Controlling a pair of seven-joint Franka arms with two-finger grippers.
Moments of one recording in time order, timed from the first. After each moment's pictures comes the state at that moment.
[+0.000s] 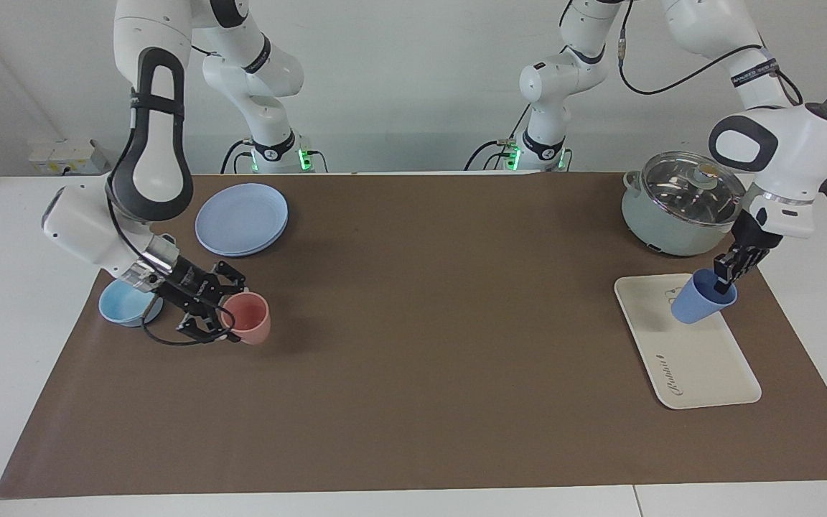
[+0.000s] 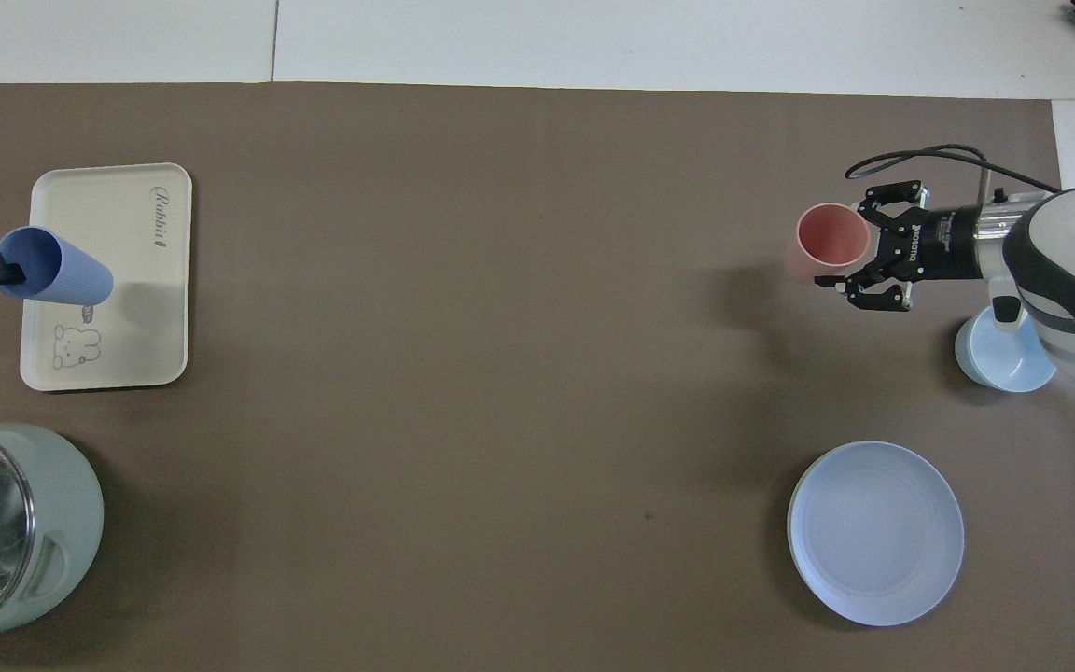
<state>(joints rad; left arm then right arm) 0.34 0.15 -0.08 -2.01 -0.20 2.44 0.09 -0.17 0.34 0.02 -1.83 0.80 2.10 1.22</state>
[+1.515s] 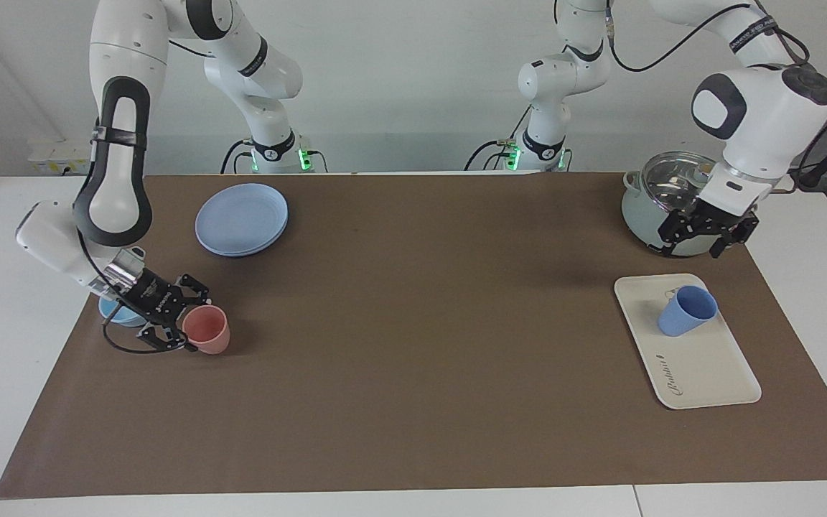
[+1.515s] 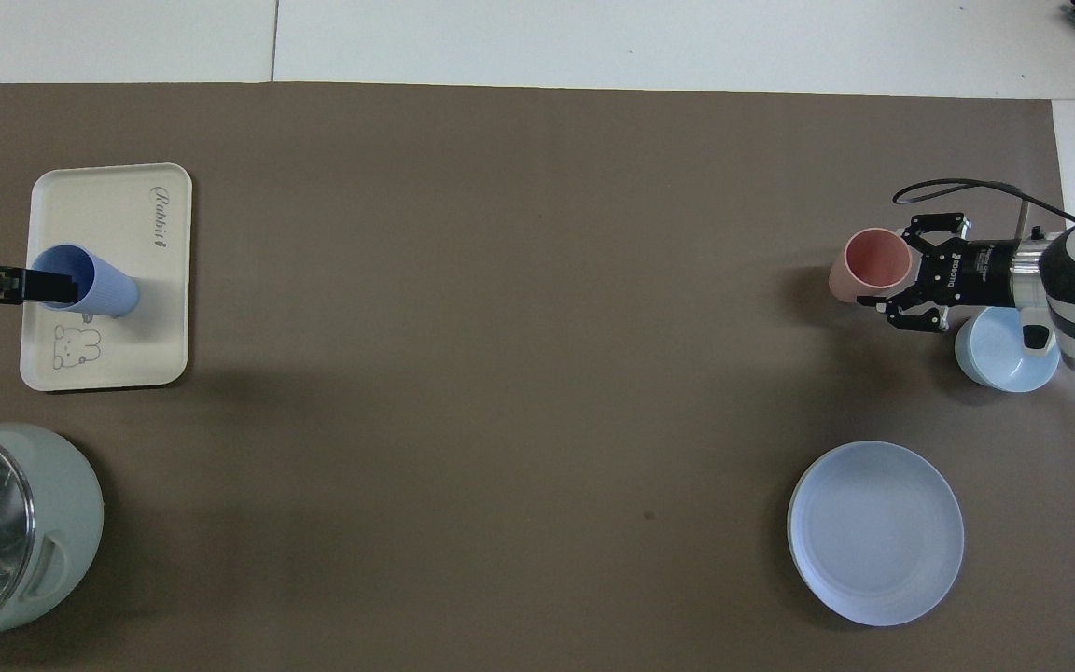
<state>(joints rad) 0.08 -0.05 -0.12 -1.93 -0.02 1.90 0.20 -0.27 0.35 0.01 -1.88 0.71 2.16 1.06</state>
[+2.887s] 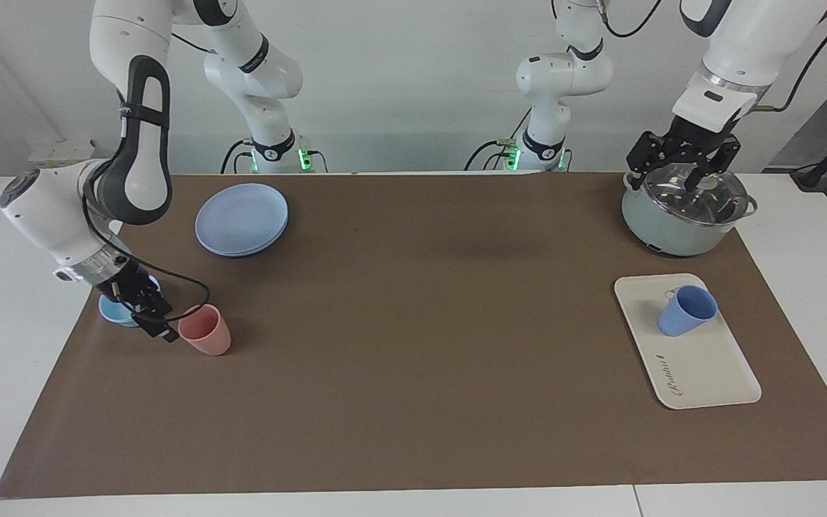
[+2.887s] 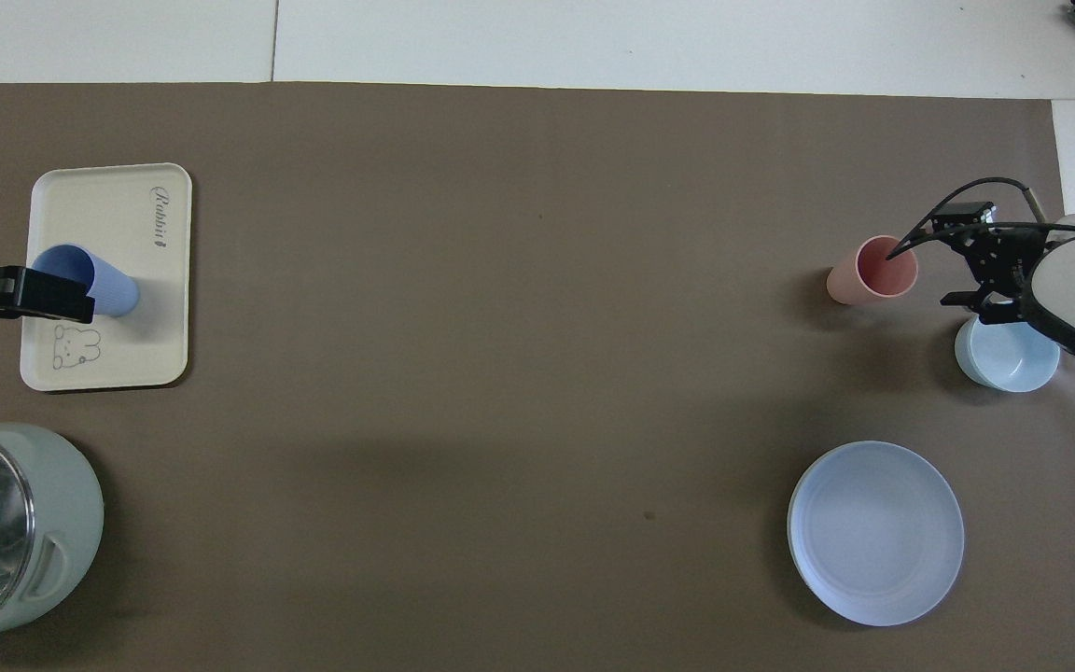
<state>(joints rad) 0.03 -0.06 -0.09 -1.62 -0.02 1.60 0.07 -0.25 0.29 0.02 -1.88 0.36 2.27 0.48</state>
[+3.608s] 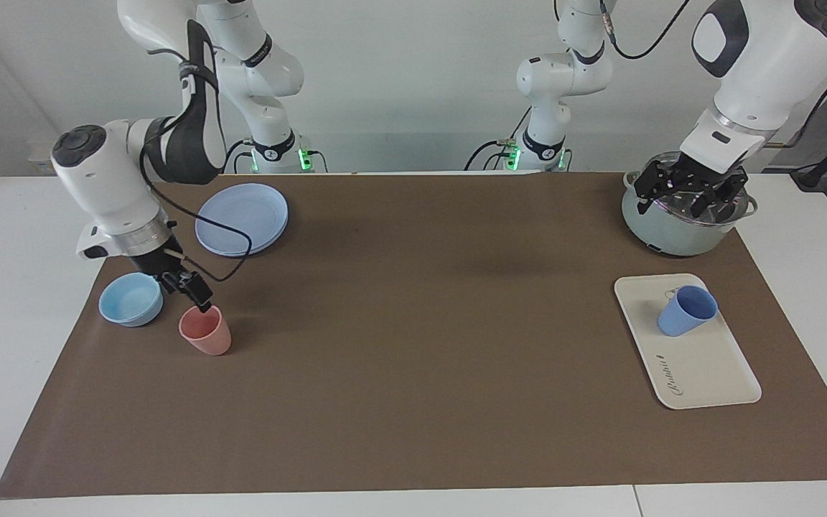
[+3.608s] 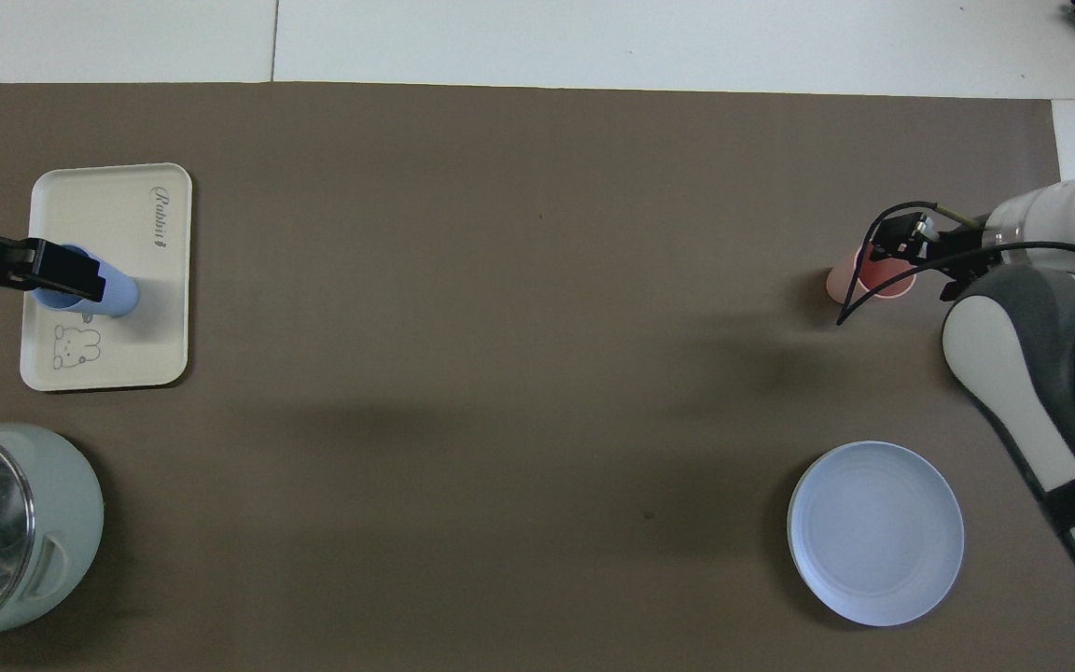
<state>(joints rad) 0.05 0.05 -0.10 -1.55 0.00 1.58 0.11 -0.04 0.12 0.03 -1.88 0.00 2.10 0.45</state>
